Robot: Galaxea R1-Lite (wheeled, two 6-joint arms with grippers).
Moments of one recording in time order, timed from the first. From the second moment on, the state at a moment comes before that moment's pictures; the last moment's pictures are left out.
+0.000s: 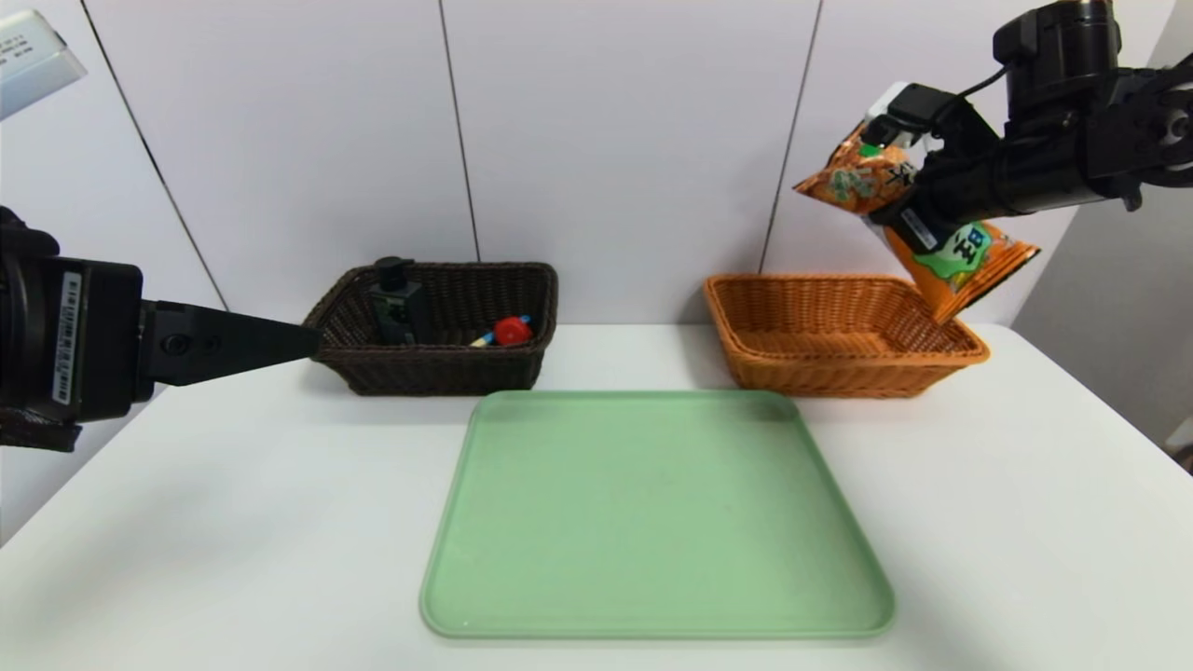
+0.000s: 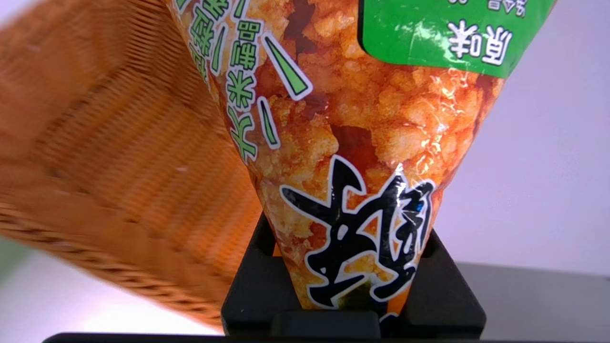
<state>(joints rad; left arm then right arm) -0.60 1.20 -1.36 0.63 0.21 -0.20 0.11 1.95 -1.90 0.37 -0.05 -0.79</state>
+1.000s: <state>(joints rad) -0.60 1.20 -1.36 0.62 0.21 -0.21 0.19 2.15 -1.87 0.24 -0.13 -1.34</state>
